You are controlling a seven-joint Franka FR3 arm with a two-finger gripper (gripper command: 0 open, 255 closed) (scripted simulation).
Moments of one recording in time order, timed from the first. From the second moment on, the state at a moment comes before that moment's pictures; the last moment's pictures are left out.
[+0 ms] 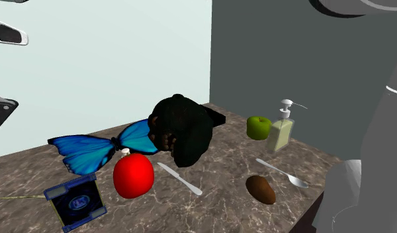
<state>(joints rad) 0.45 0.03 0.27 -1.72 0.15 1.89 0.80</state>
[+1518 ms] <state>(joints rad) 0.46 0.08 0.28 -1.96 0.15 2.19 0.77</state>
